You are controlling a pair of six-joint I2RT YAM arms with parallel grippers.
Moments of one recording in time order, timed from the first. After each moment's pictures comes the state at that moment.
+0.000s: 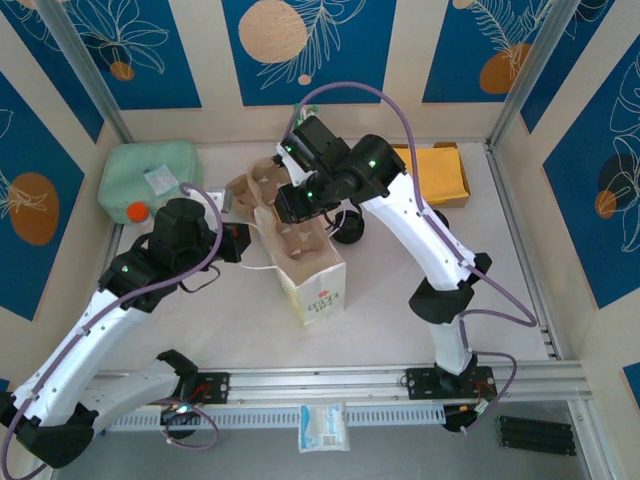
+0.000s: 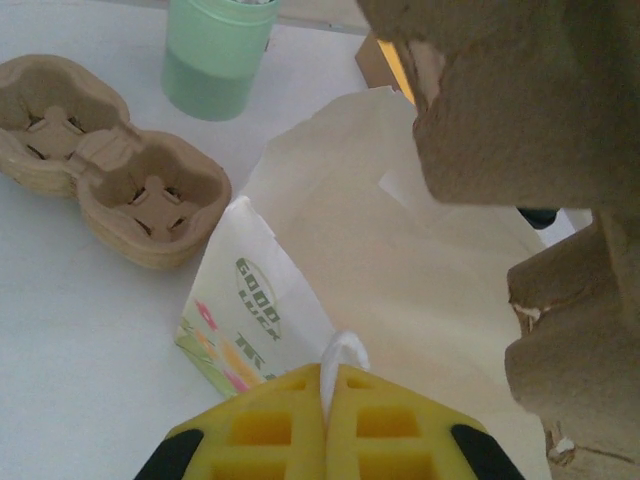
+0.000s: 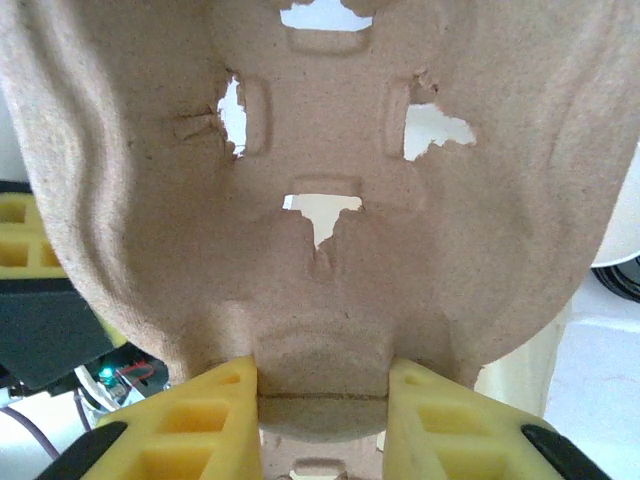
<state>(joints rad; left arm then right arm) -0.59 0.92 1.14 -0.77 0.05 -0.48 0.92 1.99 2.61 -1.59 -0.06 0.39</state>
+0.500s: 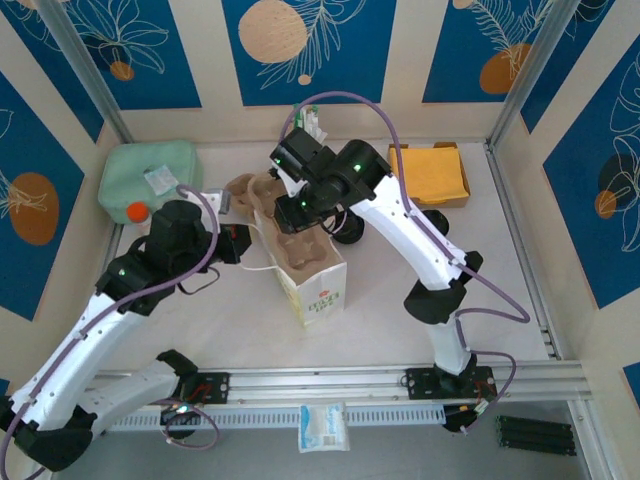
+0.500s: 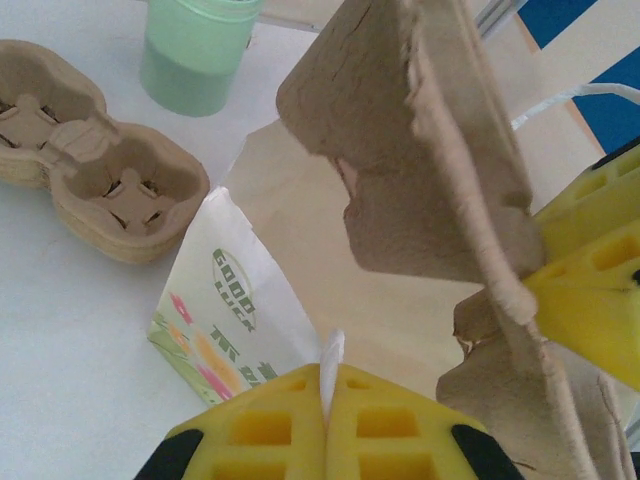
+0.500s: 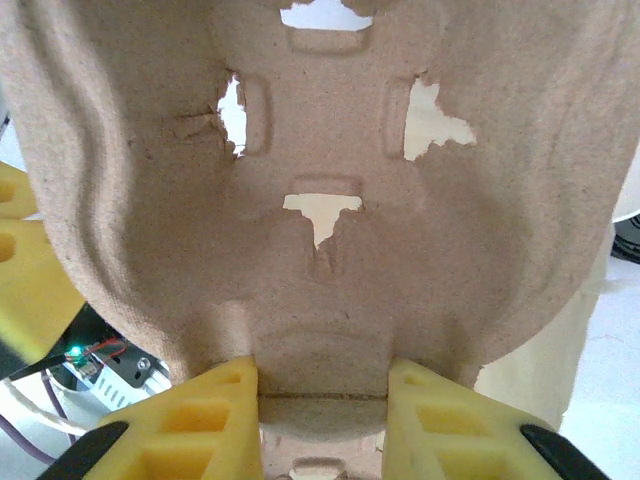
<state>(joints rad) -0.59 0.89 1.12 -0.76 0.08 -0.52 0.95 2.02 2.60 -1.65 -0.02 0.41</state>
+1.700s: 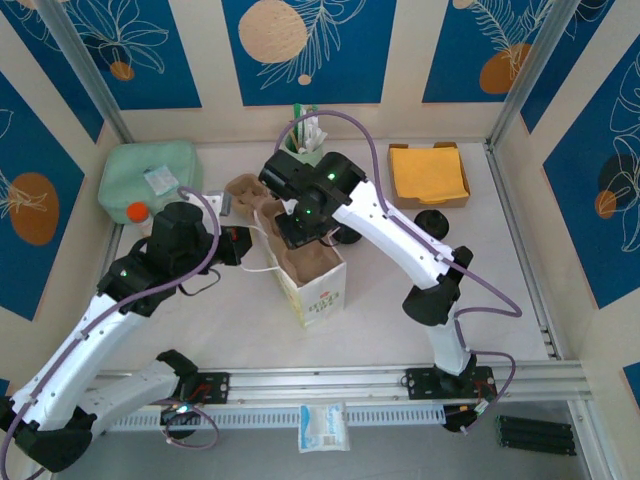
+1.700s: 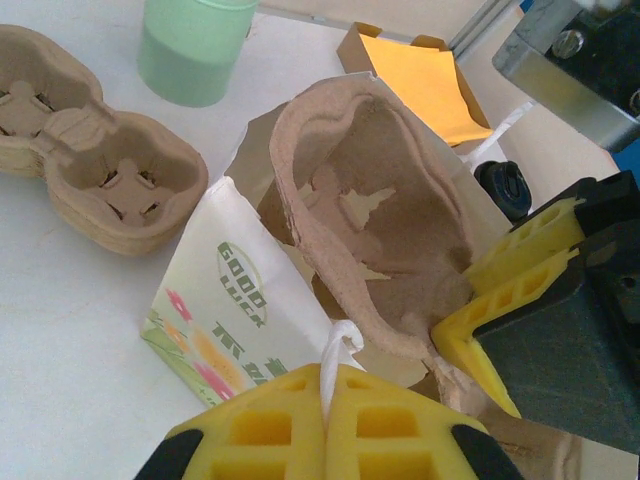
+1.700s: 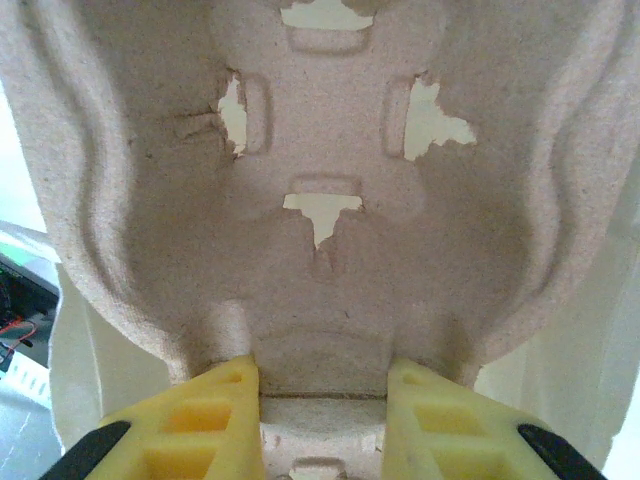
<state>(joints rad) -0.59 0.89 1.10 -0.75 0.09 -0.53 0.98 2.02 2.43 -1.66 0.06 0.44</state>
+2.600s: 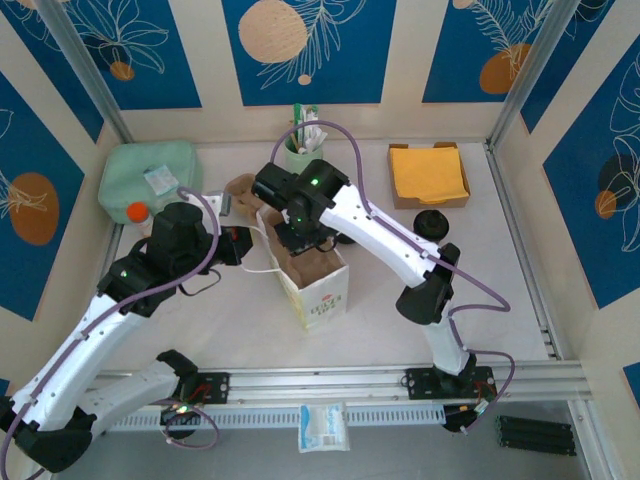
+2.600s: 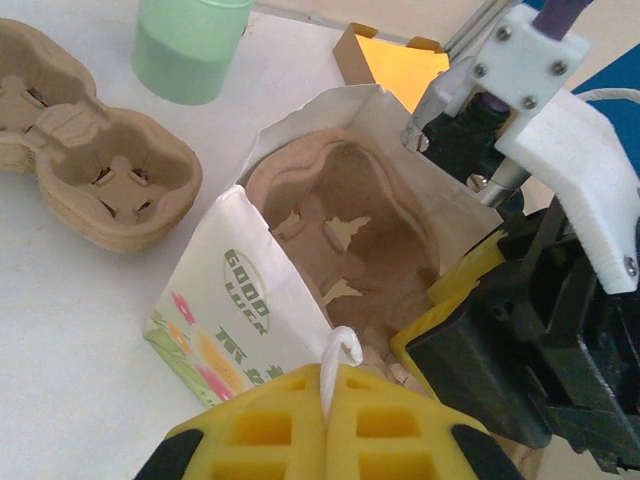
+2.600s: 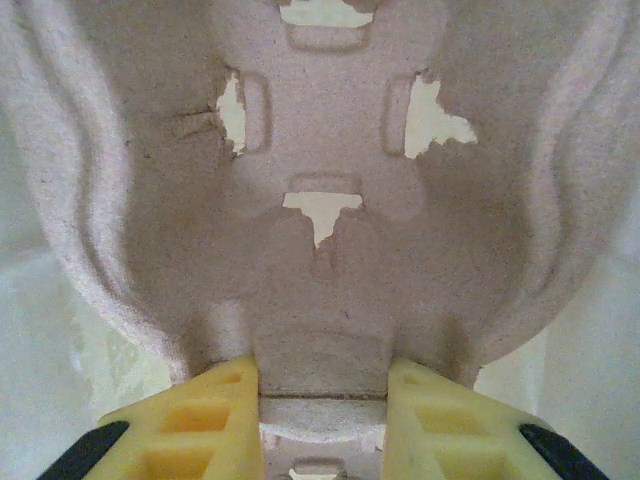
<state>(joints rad) -0.59 0.89 1.10 -0.74 0.10 -0.55 0.99 2.07 2.38 -1.70 0.11 0.48</state>
